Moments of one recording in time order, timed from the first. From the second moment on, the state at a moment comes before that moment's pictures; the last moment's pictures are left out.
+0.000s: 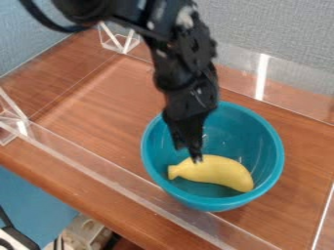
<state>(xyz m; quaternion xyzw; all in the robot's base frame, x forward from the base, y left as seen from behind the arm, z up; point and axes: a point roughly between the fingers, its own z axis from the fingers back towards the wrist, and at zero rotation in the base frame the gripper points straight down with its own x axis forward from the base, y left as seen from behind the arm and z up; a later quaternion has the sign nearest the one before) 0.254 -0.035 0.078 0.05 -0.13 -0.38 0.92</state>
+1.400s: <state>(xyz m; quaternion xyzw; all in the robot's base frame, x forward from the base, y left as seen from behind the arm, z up) 0.260 -0.059 0.029 0.01 -0.05 -0.40 0.91</state>
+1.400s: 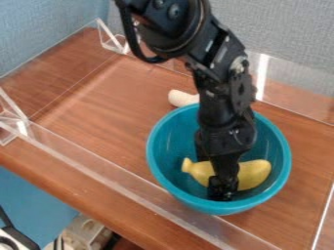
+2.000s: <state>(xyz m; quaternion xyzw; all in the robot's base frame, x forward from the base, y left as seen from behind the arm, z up) 0.249 -0.031 0.036 0.01 -0.01 -0.30 0.95</state>
